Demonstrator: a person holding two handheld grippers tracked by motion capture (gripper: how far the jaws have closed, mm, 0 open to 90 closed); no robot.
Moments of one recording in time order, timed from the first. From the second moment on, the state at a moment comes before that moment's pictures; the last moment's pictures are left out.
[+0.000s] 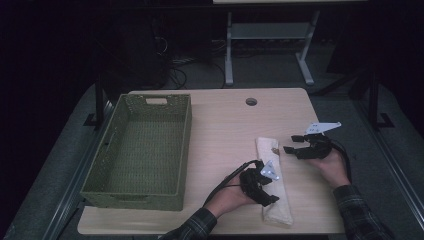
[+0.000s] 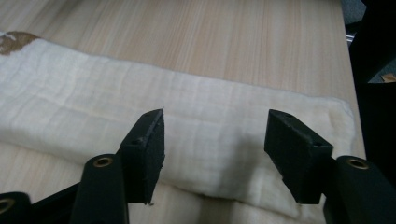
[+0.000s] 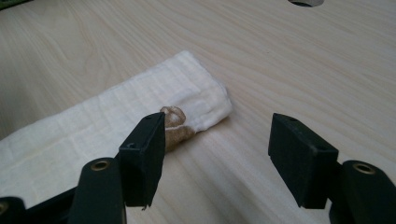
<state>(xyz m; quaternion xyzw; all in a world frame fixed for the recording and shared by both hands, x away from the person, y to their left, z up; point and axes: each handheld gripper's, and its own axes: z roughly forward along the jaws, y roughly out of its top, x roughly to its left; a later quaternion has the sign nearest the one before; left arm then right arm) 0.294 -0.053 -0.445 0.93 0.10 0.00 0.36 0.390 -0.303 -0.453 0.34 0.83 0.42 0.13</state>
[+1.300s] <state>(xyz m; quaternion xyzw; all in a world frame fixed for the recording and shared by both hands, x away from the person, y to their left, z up) 0.293 -0.054 -0.454 0.94 0.10 -0.04 0.34 0.392 -0.284 -0.438 0.23 0.87 0.44 0.06</state>
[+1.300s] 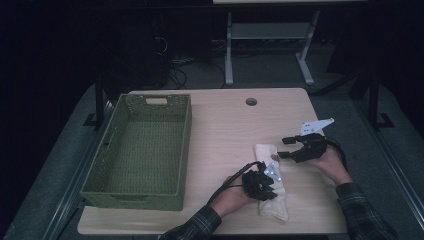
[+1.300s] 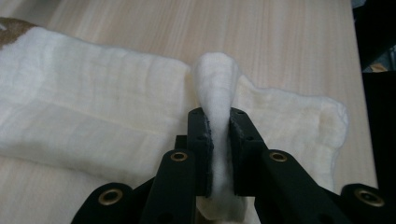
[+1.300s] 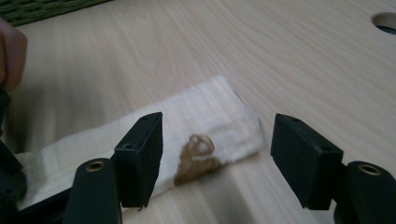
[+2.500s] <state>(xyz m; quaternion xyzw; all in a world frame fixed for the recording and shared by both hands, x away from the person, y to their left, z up) 0.291 -0.051 -0.458 0.94 0.11 -0.05 0.33 0.438 -0.223 -0.465 0.11 0.93 0.34 0.01</state>
